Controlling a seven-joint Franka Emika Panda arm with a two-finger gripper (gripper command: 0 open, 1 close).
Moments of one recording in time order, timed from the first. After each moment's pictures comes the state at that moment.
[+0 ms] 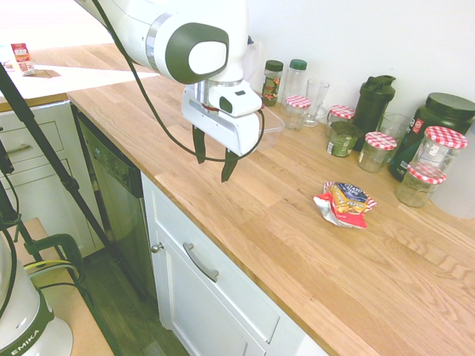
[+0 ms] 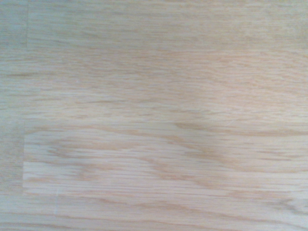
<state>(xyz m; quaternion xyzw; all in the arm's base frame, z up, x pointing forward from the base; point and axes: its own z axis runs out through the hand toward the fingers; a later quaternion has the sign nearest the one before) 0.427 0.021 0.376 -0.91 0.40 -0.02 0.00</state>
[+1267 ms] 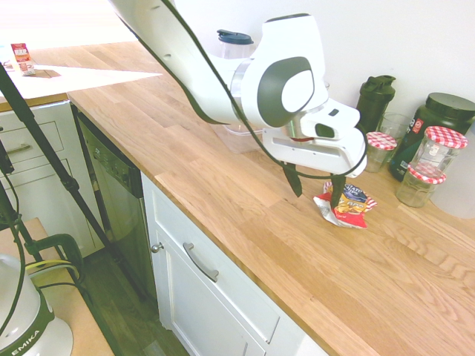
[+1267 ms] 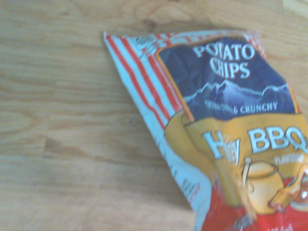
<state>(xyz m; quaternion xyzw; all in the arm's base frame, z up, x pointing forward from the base) 0.503 -0.150 0.379 -0.91 0.37 -0.19 -0.10</state>
